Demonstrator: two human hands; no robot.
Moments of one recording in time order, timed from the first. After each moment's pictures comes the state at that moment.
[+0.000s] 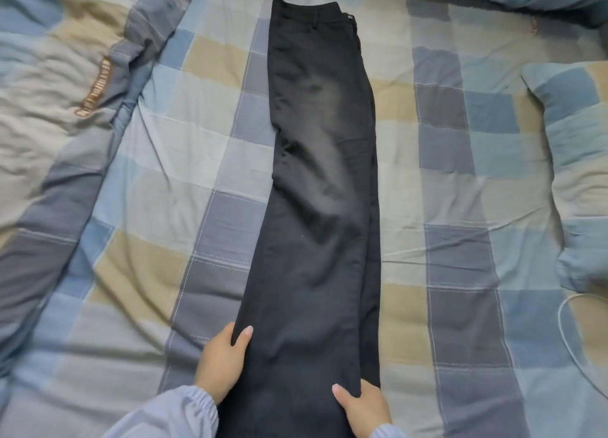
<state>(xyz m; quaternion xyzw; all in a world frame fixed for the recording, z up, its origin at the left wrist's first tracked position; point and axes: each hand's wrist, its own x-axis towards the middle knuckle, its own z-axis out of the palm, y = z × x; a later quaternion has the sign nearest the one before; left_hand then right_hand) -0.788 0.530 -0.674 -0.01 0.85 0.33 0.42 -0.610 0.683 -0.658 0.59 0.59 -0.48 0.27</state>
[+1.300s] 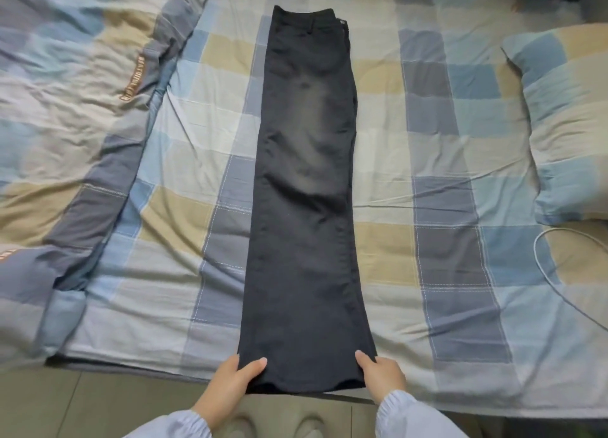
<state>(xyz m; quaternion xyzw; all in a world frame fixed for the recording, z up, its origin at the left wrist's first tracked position) -0.664 0.430 -0.613 -0.12 0.70 0.46 0.54 -0.520 0.624 -0.631 0.65 0.55 -0.47 0.22</state>
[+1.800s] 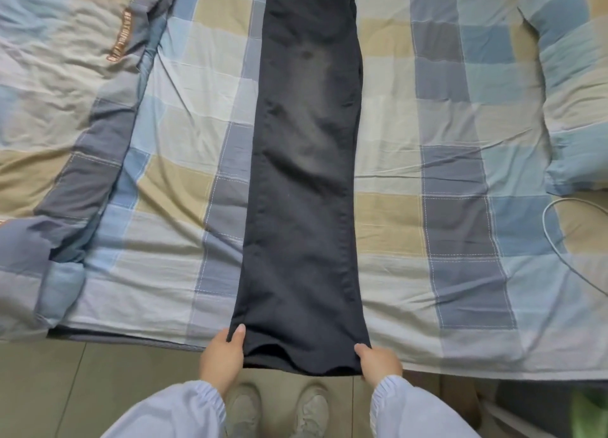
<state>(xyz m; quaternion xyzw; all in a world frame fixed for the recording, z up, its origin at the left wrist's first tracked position) -0.661 0.409 -0.649 -0.14 0.85 0.28 0.43 -0.511 0.592 -0.649 0.67 0.54 -0.43 0.28</state>
